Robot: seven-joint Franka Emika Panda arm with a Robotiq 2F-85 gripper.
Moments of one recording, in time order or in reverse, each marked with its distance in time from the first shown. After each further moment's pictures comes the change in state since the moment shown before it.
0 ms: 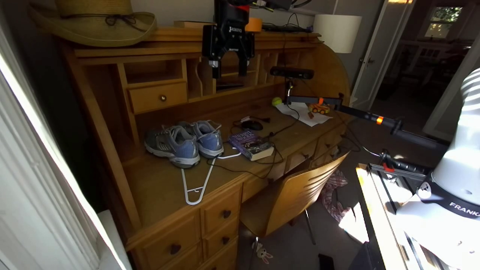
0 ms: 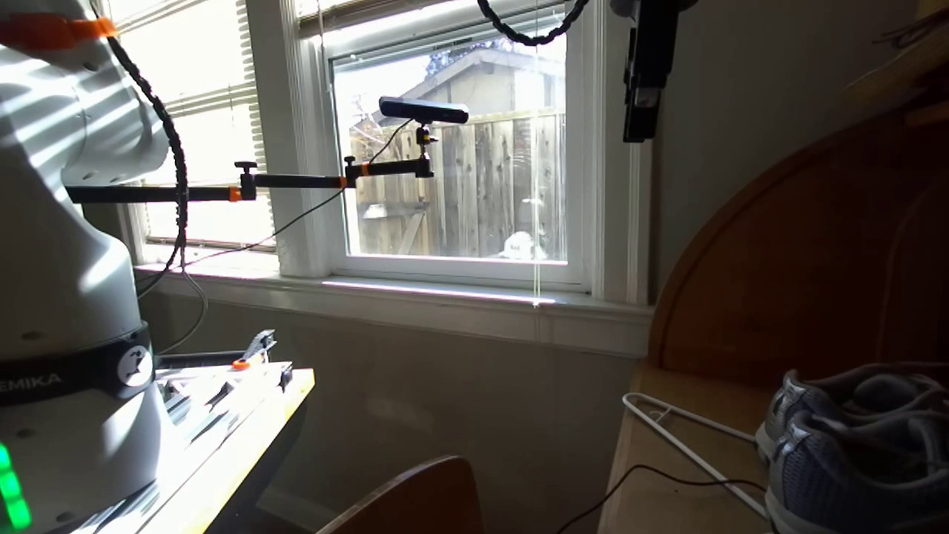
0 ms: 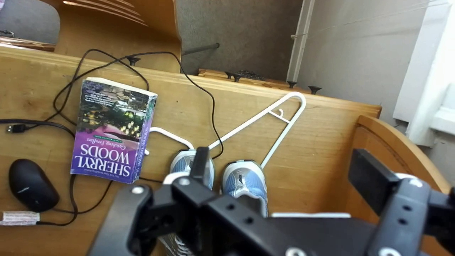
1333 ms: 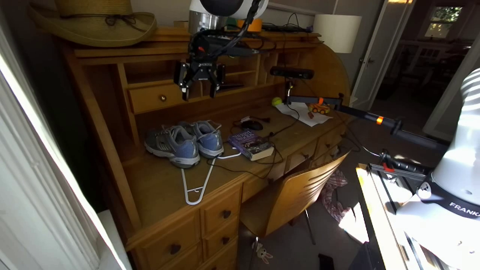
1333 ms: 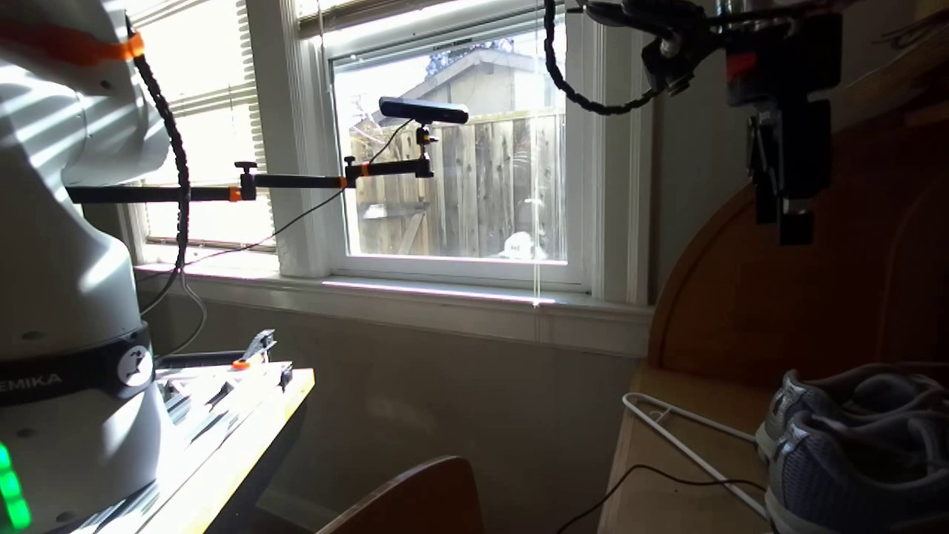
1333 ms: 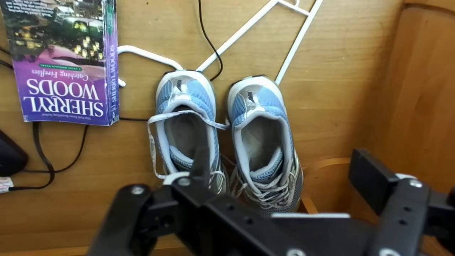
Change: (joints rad) arm 0.000 0.290 -0.048 0.110 -0.014 0.360 0.084
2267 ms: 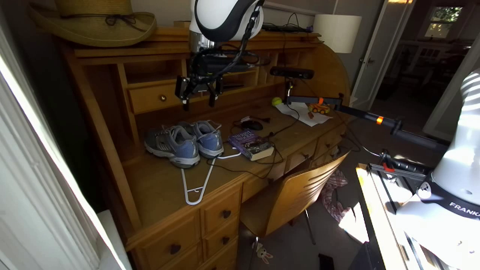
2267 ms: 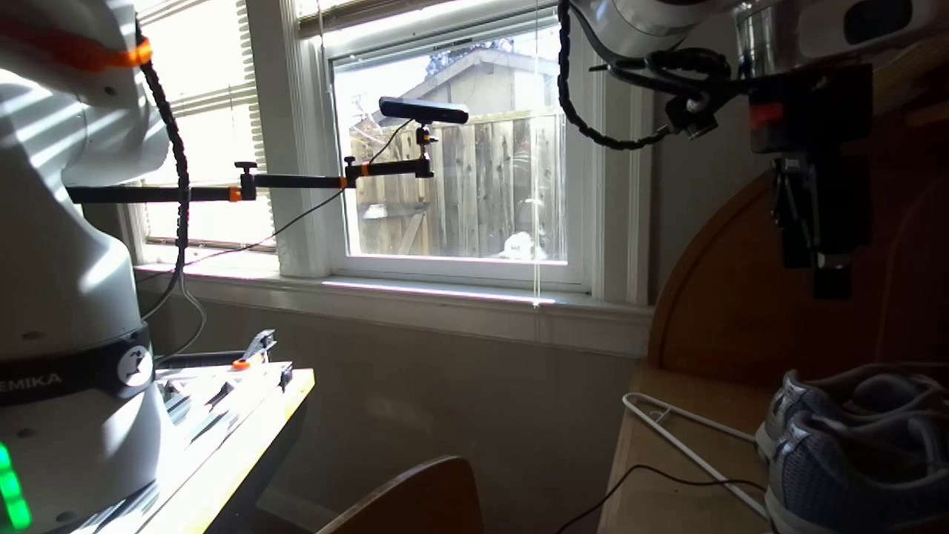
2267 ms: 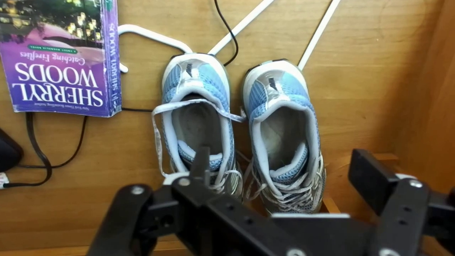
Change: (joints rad) arm 0.002 0.087 -0.022 0.012 -0.023 0.095 -0.001
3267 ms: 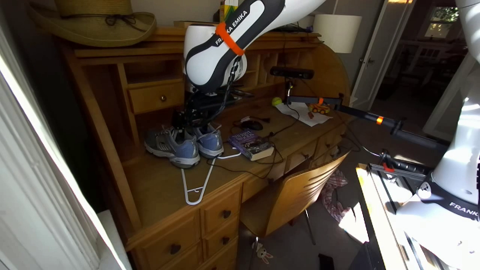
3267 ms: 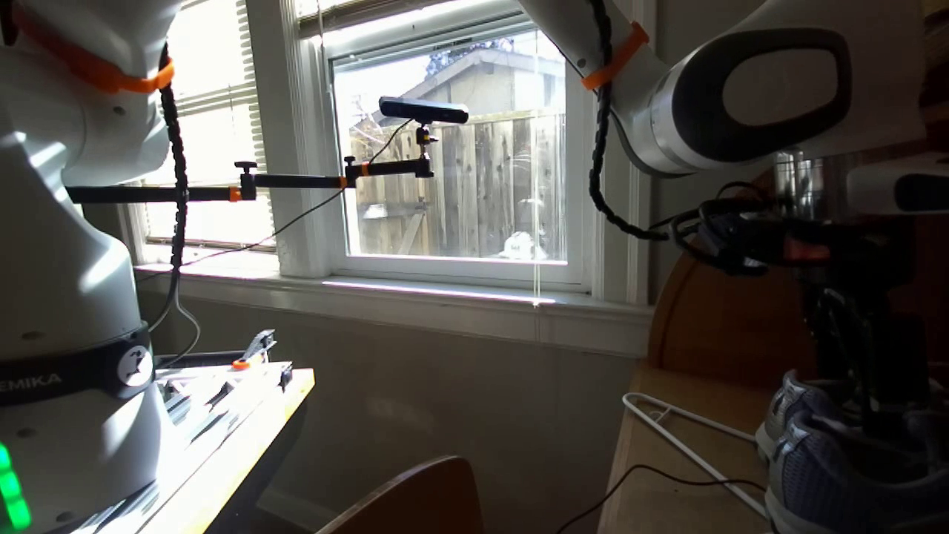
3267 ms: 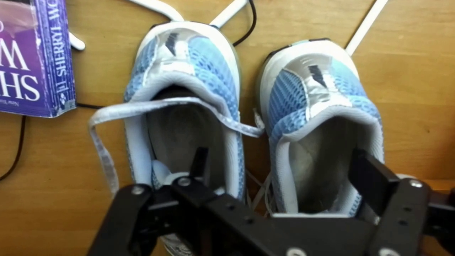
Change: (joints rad) arm -0.003 0.268 -0.010 0.124 0.006 0.152 -0.048
